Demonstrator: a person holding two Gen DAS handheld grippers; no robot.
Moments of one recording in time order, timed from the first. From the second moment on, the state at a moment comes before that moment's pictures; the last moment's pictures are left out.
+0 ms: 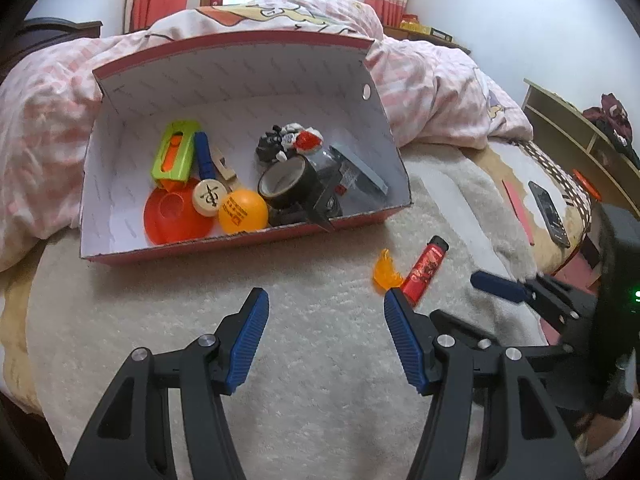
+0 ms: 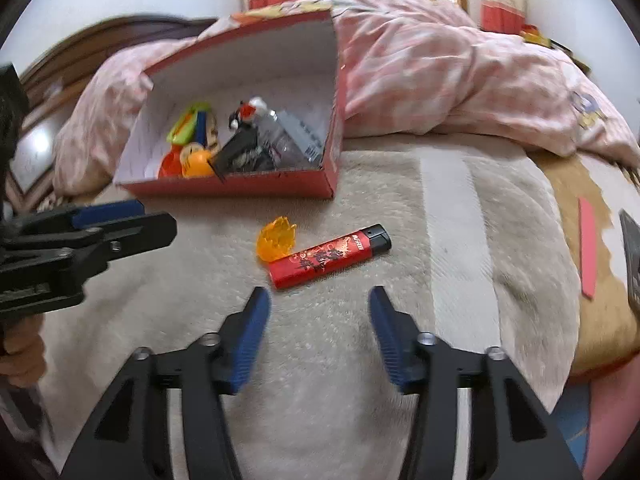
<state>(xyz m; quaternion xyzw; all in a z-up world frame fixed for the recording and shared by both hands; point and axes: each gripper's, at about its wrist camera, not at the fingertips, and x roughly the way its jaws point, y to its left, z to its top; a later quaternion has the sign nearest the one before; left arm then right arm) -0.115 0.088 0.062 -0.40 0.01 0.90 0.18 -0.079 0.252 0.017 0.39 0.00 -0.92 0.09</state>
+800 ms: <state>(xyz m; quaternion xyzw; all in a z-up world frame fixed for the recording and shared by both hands) -0.125 0.091 0.042 -0.43 0.01 0.89 0.17 -0.121 0.247 0.006 0.41 0.09 -0.89 0.16</state>
